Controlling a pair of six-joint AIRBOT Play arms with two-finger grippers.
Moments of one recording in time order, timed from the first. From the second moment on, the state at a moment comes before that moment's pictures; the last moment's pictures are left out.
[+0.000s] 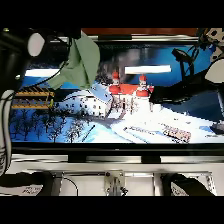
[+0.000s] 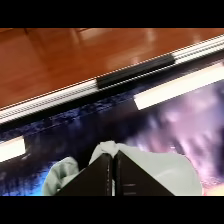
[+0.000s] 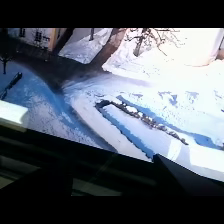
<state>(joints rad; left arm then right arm) -0.51 -1.51 2.04 1.90 -0.86 -1.65 0.14 -1.14 1.43 -1.31 1.53 1.59</state>
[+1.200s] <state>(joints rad) -0.75 -1.43 1.72 1.69 -1.35 -1.81 -0.20 -1.19 1.65 -1.31 1.74 1.41</state>
